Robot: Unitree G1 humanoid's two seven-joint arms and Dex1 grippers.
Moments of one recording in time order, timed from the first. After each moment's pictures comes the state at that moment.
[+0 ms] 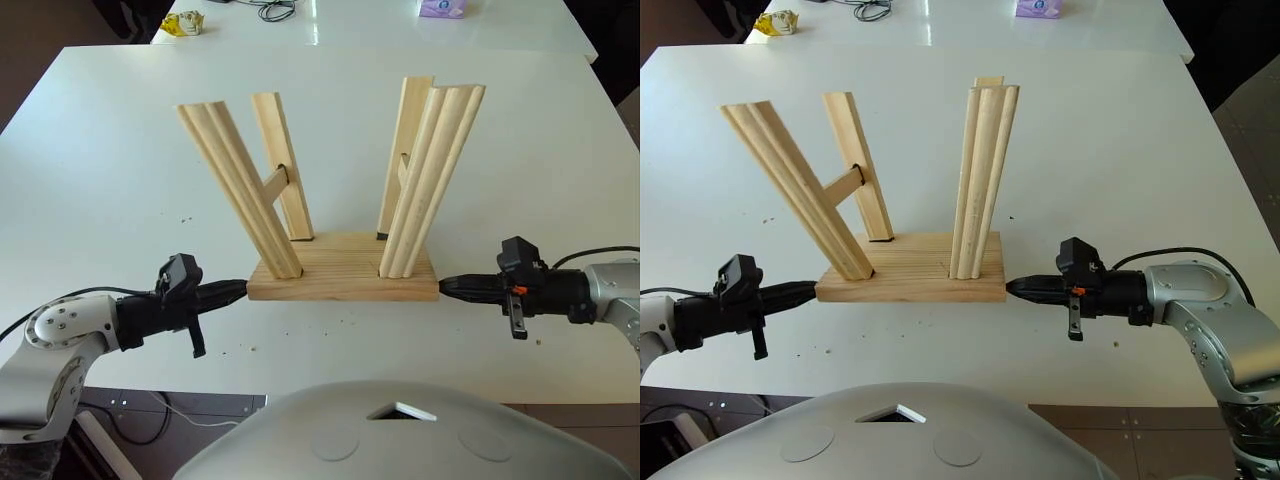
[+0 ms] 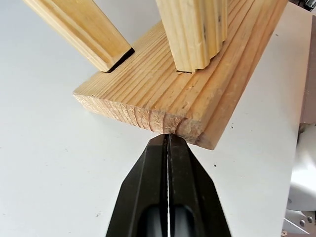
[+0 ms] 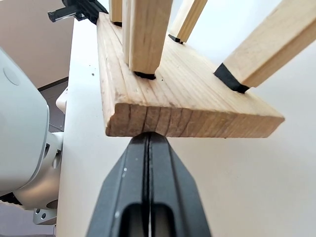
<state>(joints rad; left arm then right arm) 0.54 0.85 0.28 -0.52 -0.60 0.45 -1.09 0.28 -0.91 -0.14 -0.55 0.63 0.61 1.17</state>
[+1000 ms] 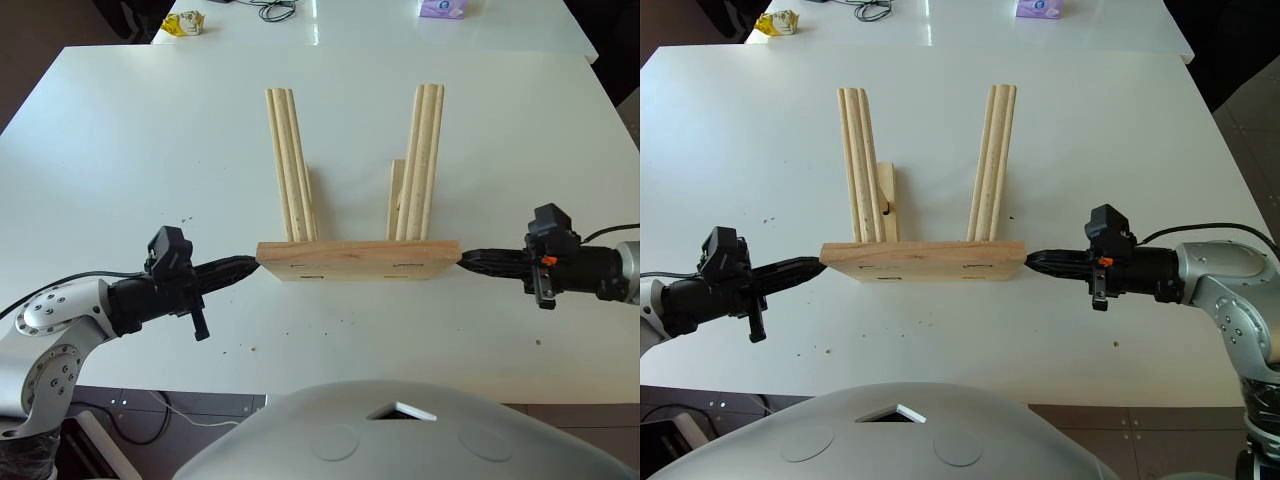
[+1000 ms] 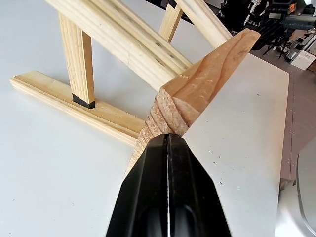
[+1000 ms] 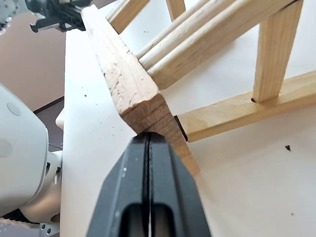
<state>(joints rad) 0.43 0.80 0.36 -0.56 -0.80 0.59 -1.02 0.18 -0.93 -0.21 -0.47 0.71 0.69 1.20</state>
